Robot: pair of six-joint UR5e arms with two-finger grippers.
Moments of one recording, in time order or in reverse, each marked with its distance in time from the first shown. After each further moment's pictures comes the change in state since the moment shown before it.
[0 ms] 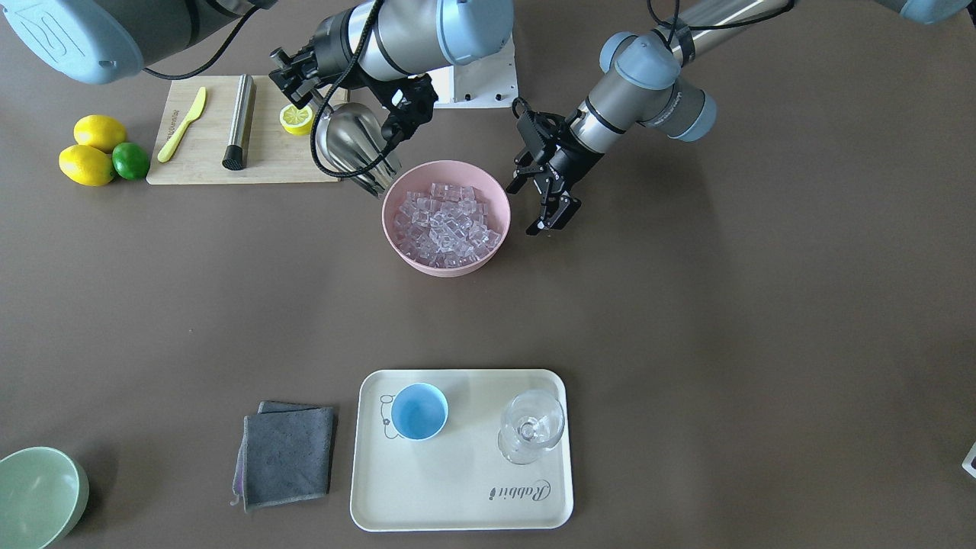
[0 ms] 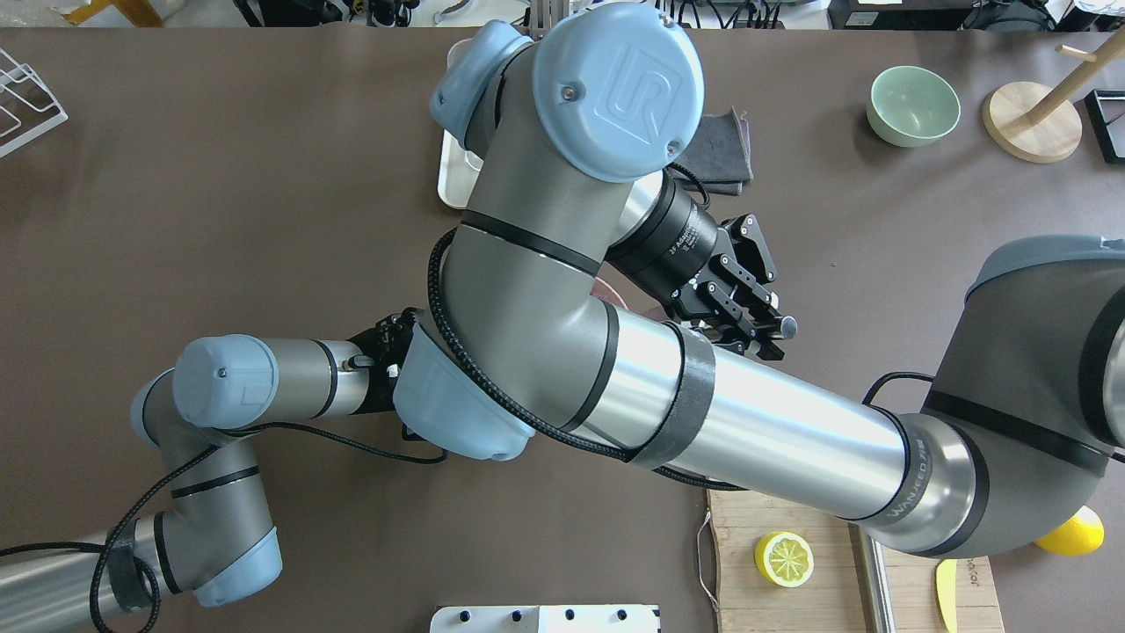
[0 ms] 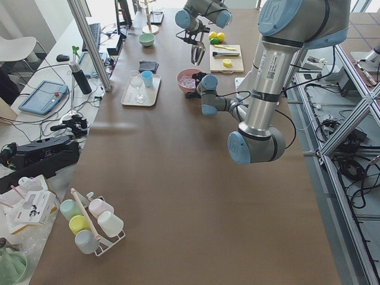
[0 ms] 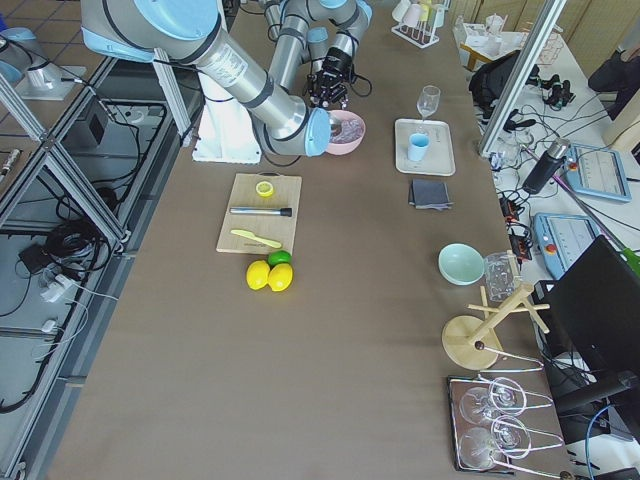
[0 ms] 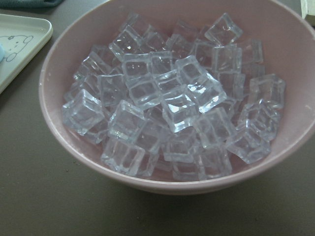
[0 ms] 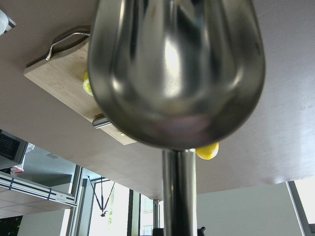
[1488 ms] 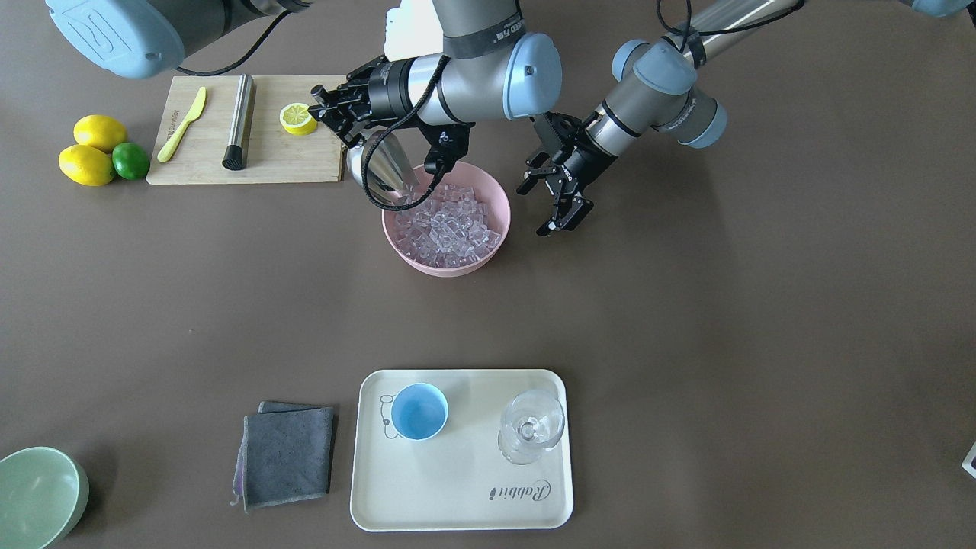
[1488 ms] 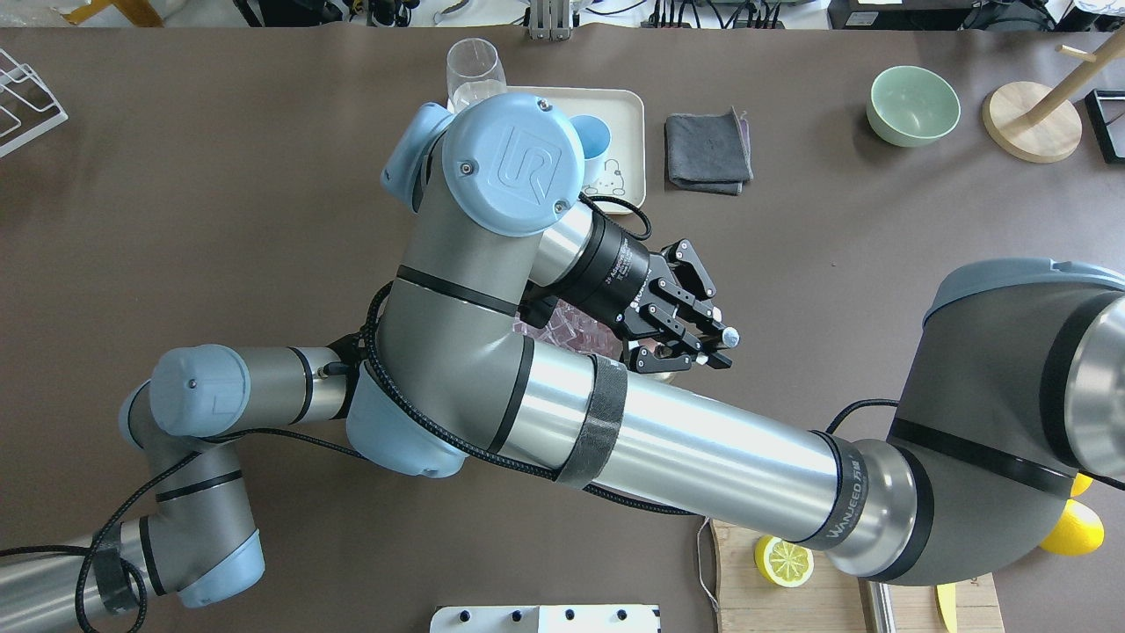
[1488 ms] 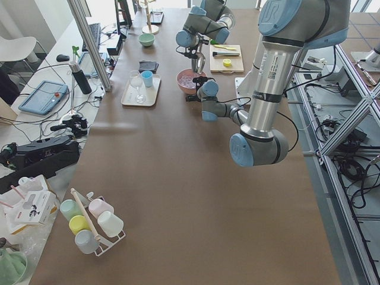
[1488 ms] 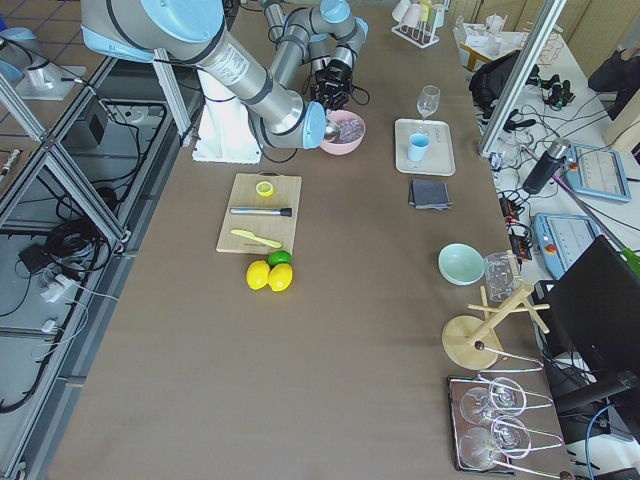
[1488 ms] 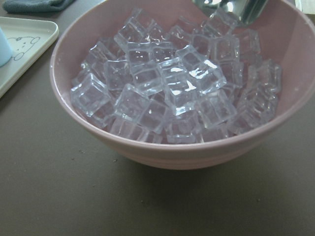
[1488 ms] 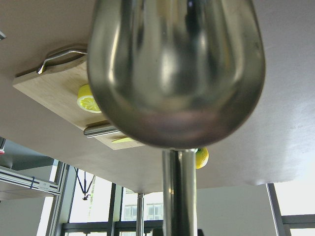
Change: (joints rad) left arm 0.000 0.037 0.029 -0.117 0.008 -0.002; right arm -0.067 0.045 -0.211 0.116 -0.063 -0.010
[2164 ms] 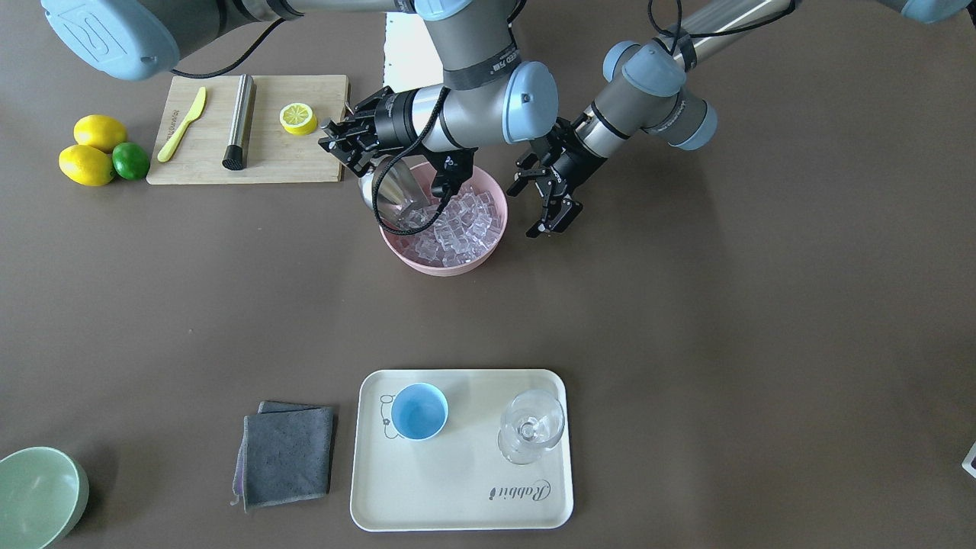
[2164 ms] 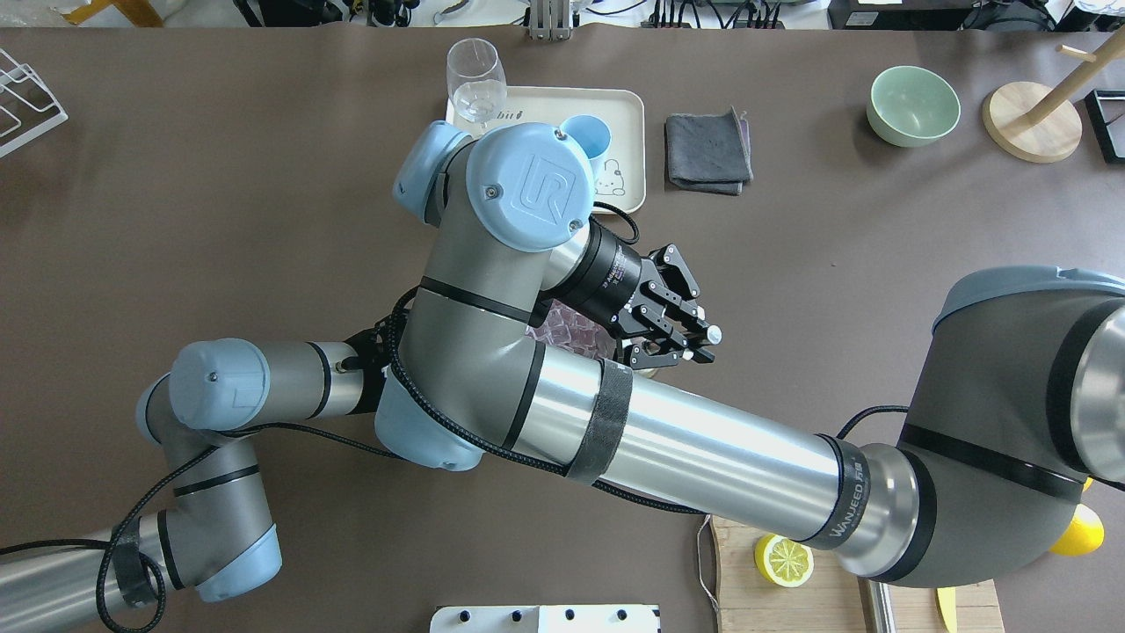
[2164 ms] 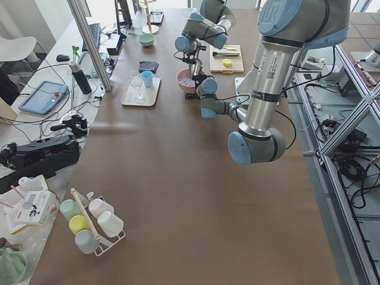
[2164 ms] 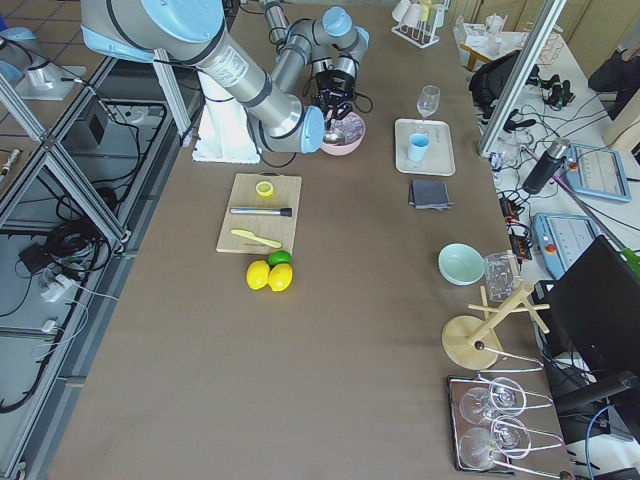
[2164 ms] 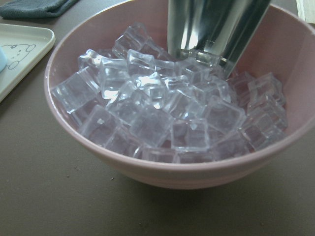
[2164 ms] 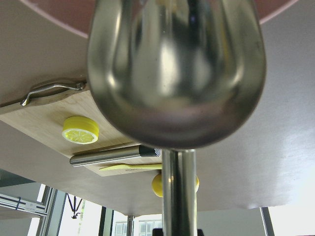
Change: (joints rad) left arm -0.001 -0.036 0.014 0.021 -0.005 -0.001; right arm -0.003 -0.030 -0.042 0.136 -0.007 0.001
